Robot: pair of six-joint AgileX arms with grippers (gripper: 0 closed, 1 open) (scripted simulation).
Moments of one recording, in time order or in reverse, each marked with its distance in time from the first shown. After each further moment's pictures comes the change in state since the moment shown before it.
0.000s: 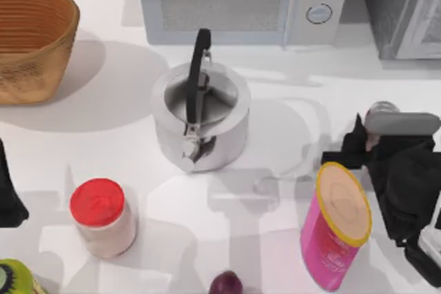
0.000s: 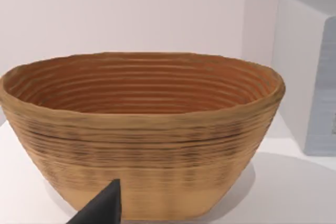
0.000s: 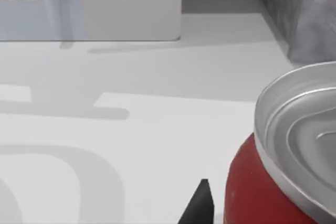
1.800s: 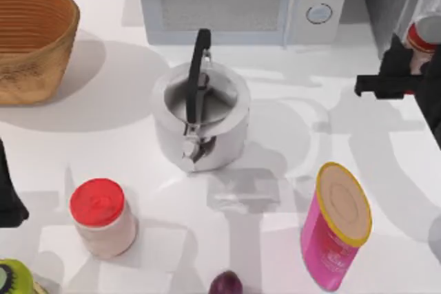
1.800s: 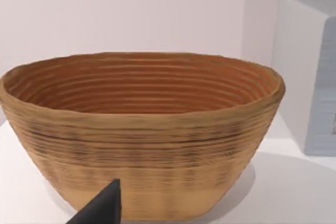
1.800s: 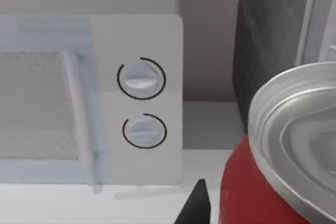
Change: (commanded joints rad) left arm 0.000 0.000 0.000 0.000 0.000 0.000; right arm -0.015 -0.873 0.066 -0.912 -0.056 -0.008
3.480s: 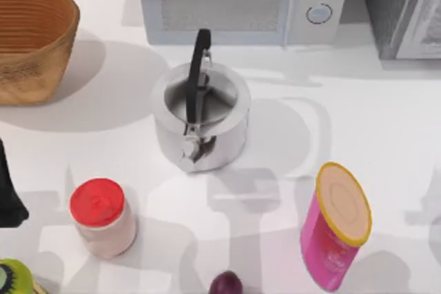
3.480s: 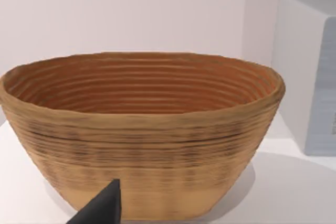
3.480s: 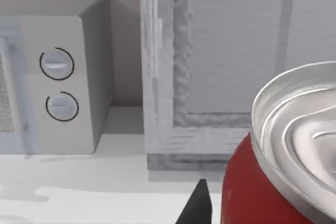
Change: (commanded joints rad) left arm 0.000 0.000 0.000 0.000 0.000 0.000; right arm -0.428 -1.343 -0.506 -0.641 -0.416 -0.104
